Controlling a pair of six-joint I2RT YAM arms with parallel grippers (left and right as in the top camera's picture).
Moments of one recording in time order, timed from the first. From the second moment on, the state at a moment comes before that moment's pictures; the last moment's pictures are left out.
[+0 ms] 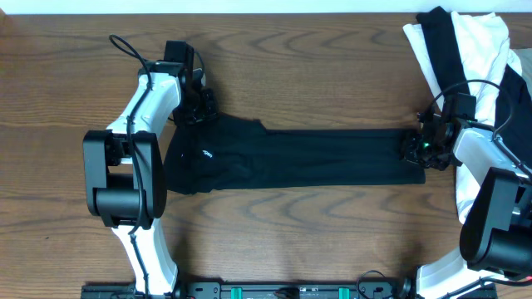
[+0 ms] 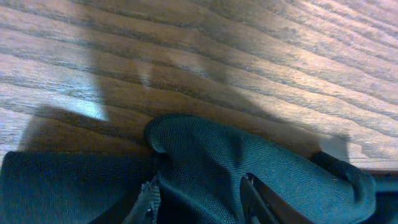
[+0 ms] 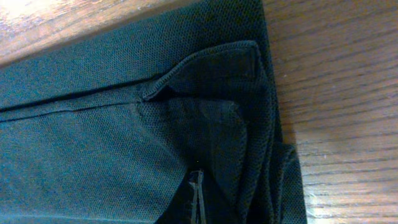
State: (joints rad) left arm -0.07 2.07 1.53 -0.87 0.23 -0.28; right arm -0.23 1.78 0.99 -0.61 -0.24 0.06
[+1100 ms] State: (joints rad) left arm -0.07 1.83 1.53 -1.25 0.29 -0.27; right arm -0.23 1.78 0.99 -0.61 -0.24 0.06
